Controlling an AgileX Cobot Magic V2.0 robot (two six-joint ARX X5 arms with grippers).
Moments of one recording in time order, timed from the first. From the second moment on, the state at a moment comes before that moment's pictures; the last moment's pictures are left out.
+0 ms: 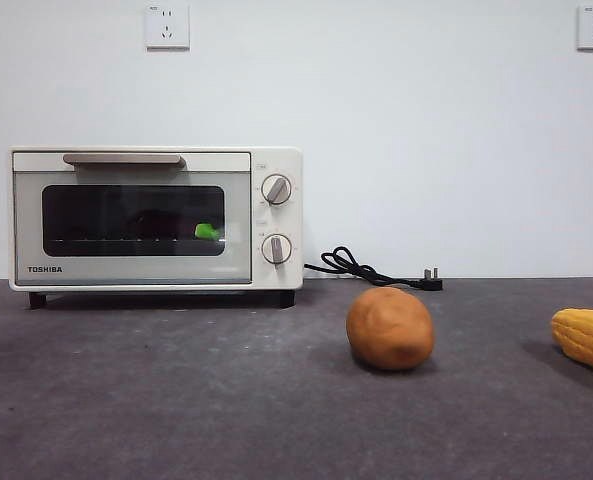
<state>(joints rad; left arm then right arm) -0.08 0.60 1.40 -1.30 0.32 -0.01 0.72 0.58 1.32 -1.35 -0.07 0.24</state>
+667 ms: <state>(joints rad) -0.01 0.36 1.07 -0.49 0.32 0.17 0.72 0.58 1.32 -1.35 -0.07 0.24</state>
